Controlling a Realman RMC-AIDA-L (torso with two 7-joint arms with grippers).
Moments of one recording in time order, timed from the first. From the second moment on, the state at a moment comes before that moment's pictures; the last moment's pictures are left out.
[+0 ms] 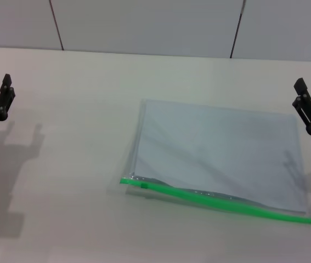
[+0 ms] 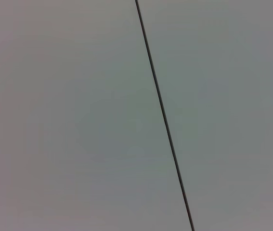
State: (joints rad) left arm -0.39 -2.04 2.39 0.07 -1.00 1.28 -0.04; right arm 0.31 2.04 0.66 0.39 -2.31 -1.36 -0.09
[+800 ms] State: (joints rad) left arm -0.40 -2.04 2.39 0.07 -1.00 1.28 -0.04; right arm 0.32 2.04 0.66 0.39 -2.31 -1.36 -0.09
